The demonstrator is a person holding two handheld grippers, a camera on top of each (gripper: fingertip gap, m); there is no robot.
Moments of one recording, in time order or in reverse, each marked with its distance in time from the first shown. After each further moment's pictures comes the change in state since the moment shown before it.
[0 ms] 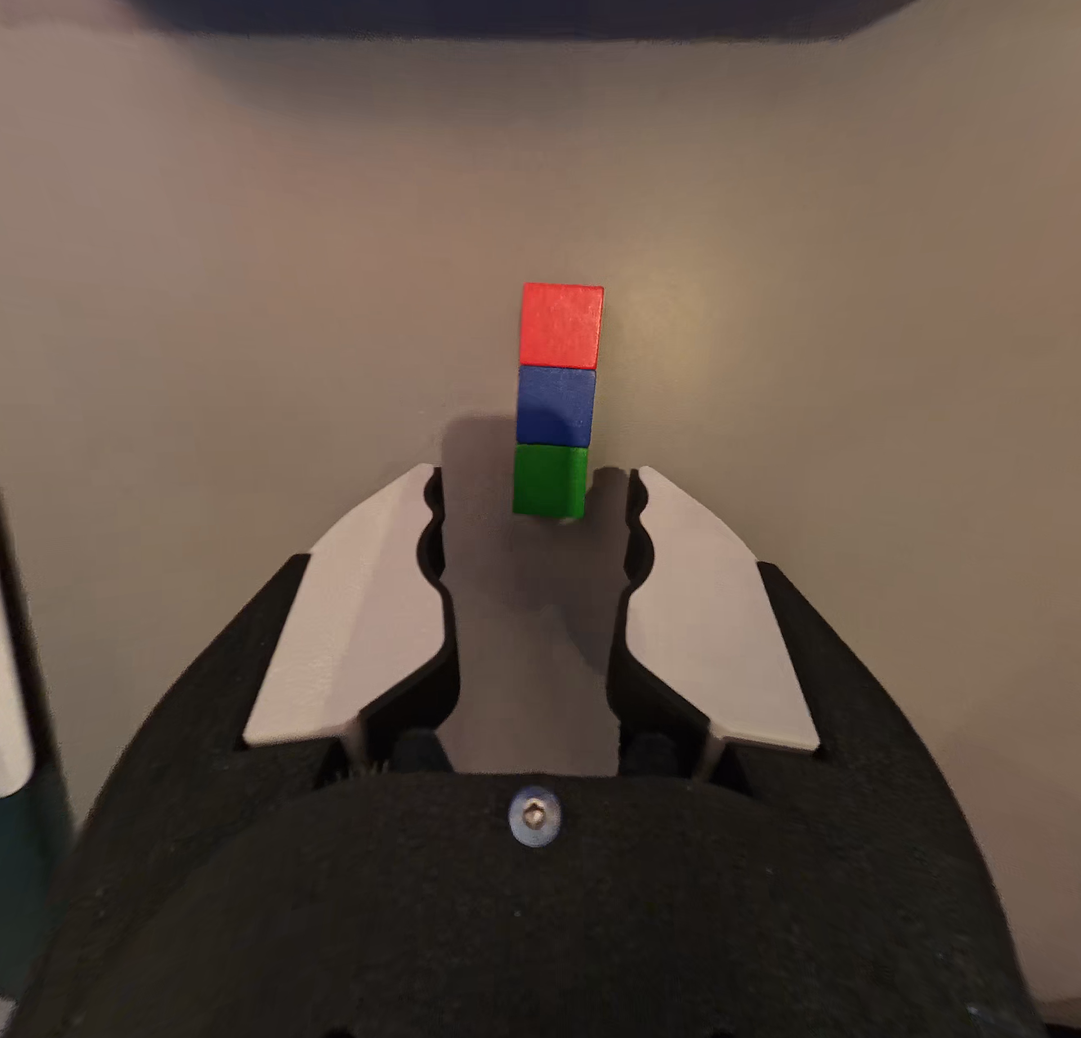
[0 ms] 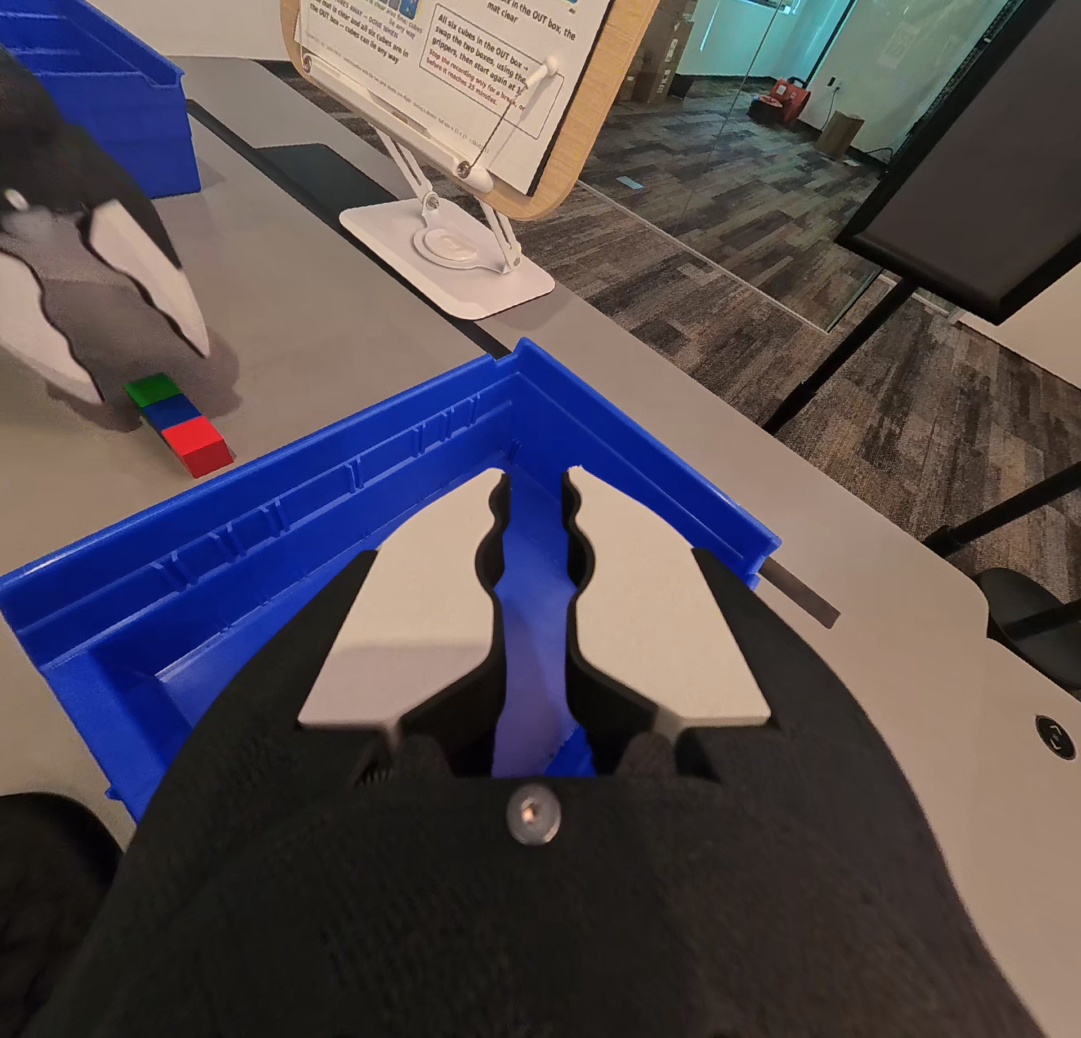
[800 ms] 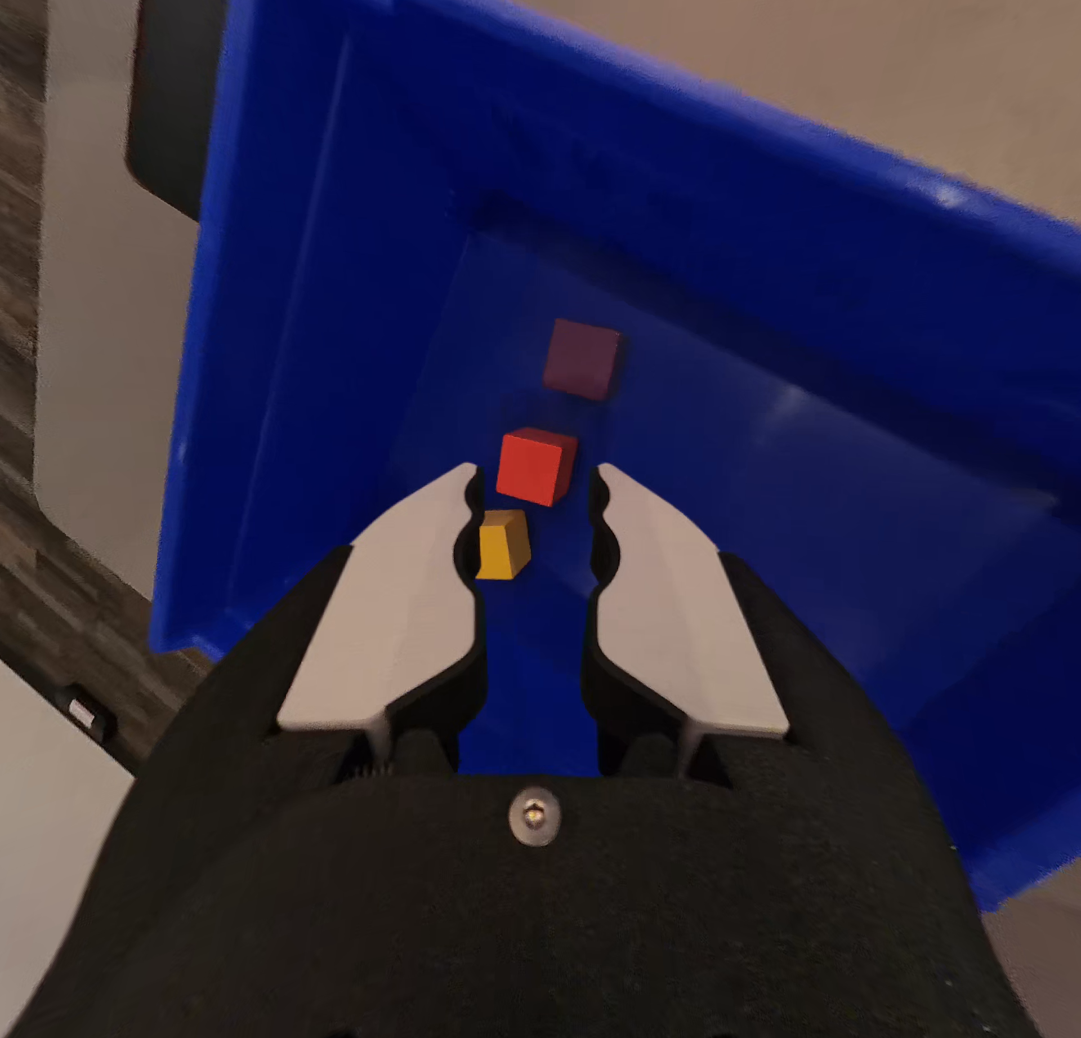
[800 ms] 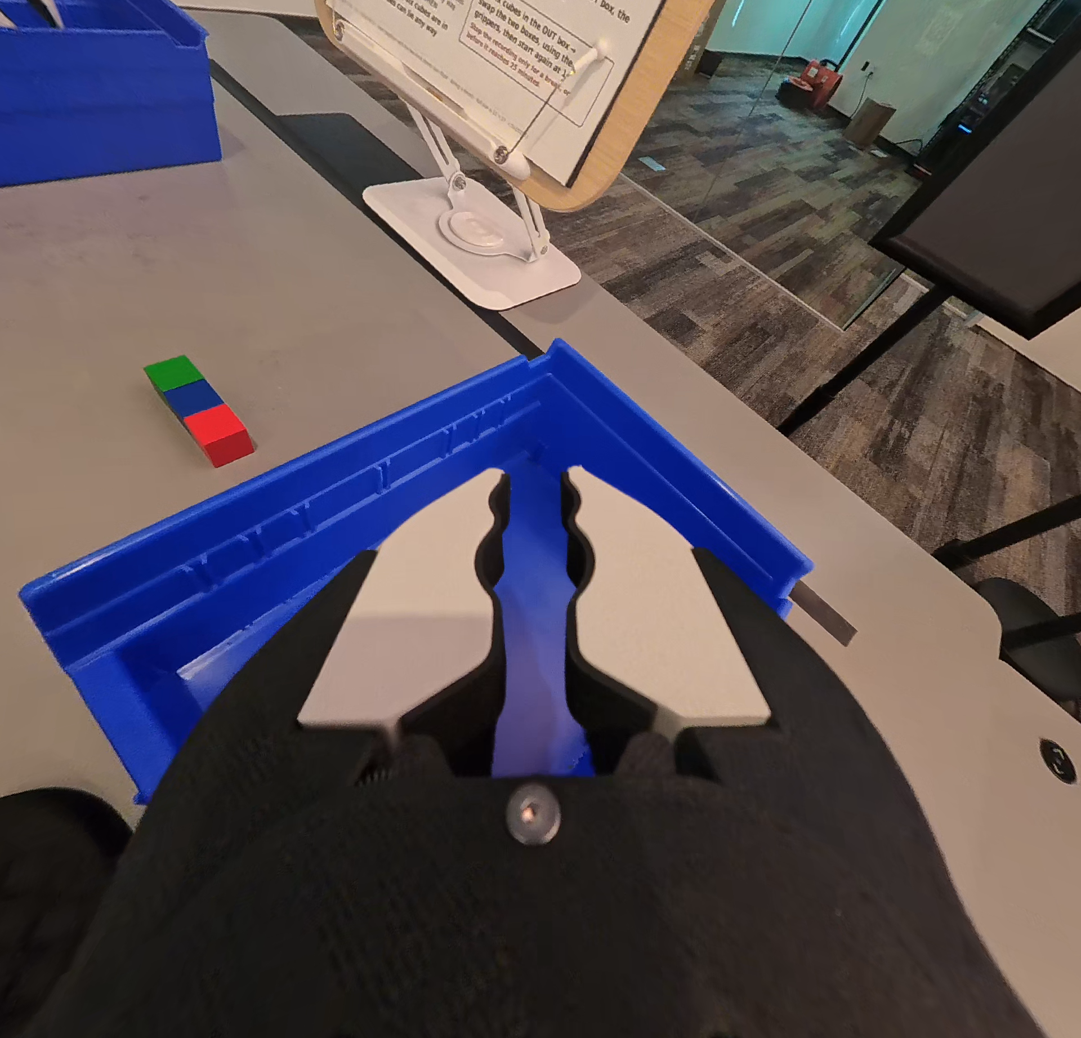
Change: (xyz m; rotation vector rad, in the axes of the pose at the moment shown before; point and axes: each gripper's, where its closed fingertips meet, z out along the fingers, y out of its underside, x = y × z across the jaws) left arm -0.103 0.318 -0.139 -0.180 -0.356 -0.353; right arm -0.018 -0.004 0.011 -0.039 -0.025 -0.043
